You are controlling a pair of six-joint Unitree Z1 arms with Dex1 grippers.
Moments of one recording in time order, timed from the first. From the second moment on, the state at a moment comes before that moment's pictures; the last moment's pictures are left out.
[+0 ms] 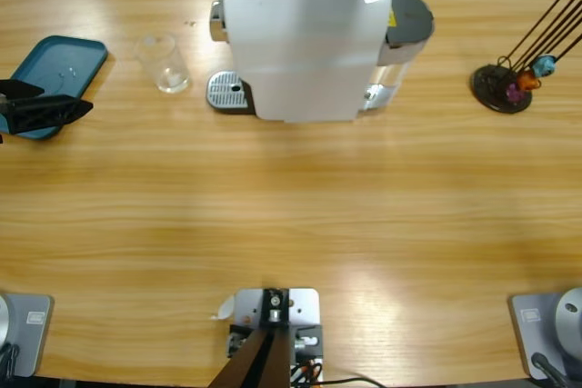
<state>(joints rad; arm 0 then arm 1) -0.68 1.11 -0.68 0.29 0.03 -0.21 0.93 1.59 -1.40 0.17 -0.62 -0.36</state>
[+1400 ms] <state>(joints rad) -0.68 1.11 -0.68 0.29 0.03 -0.21 1.02 1.90 -1.50 0.10 -0.44 -0.16</state>
